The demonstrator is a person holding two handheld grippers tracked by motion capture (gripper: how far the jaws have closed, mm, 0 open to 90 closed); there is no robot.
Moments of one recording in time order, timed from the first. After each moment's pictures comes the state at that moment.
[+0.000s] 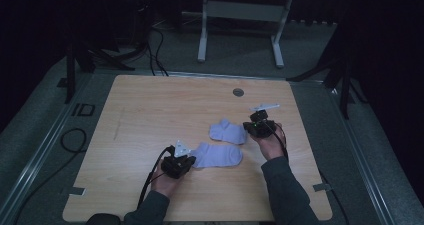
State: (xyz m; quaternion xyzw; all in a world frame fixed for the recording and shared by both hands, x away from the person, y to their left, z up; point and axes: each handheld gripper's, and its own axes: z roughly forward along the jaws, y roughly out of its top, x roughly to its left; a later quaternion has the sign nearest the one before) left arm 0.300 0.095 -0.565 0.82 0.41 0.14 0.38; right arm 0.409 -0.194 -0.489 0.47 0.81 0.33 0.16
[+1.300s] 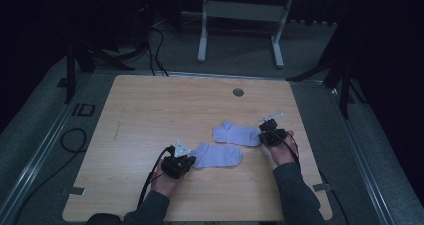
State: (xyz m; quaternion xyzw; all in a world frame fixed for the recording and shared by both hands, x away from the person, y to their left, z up) left arm 0.300 0.095 -0.565 0.82 0.41 0.14 0.38; right arm 0.410 -0.234 -0.527 0.49 0.82 0.20 0.20
